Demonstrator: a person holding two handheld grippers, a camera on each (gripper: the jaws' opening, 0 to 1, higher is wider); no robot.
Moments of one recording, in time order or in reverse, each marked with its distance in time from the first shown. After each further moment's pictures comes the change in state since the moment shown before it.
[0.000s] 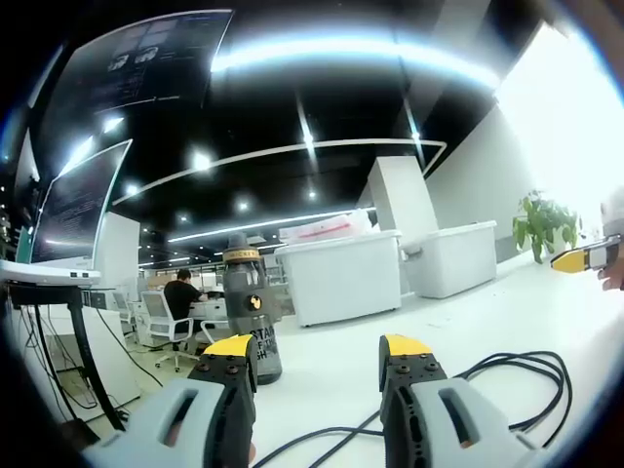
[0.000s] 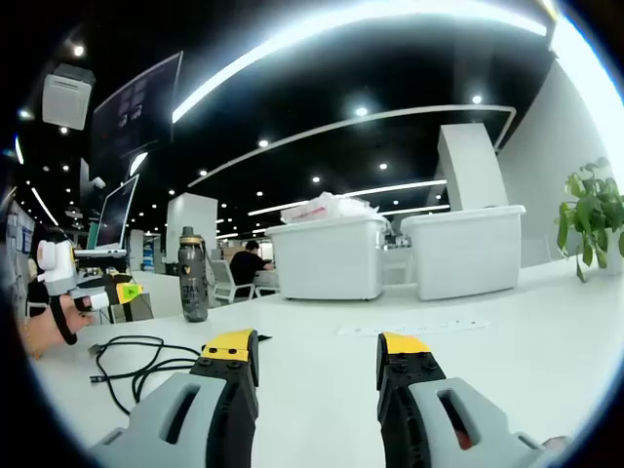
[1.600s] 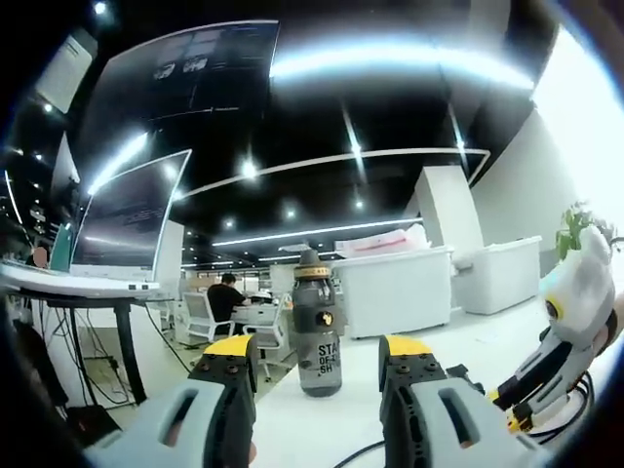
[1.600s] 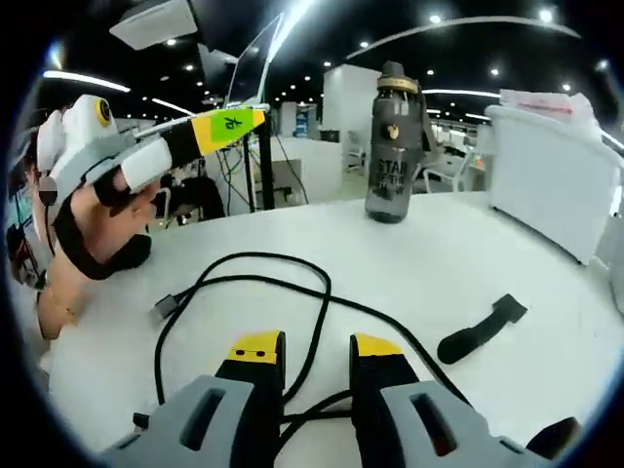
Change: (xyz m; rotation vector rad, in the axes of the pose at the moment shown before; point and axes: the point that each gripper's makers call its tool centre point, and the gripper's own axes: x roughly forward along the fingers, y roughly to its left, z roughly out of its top) left arm -0.018 0.064 0.025 -0.028 -0.049 0.213; right arm 0.084 0.277 -0.115 -0.246 0.584 0.749
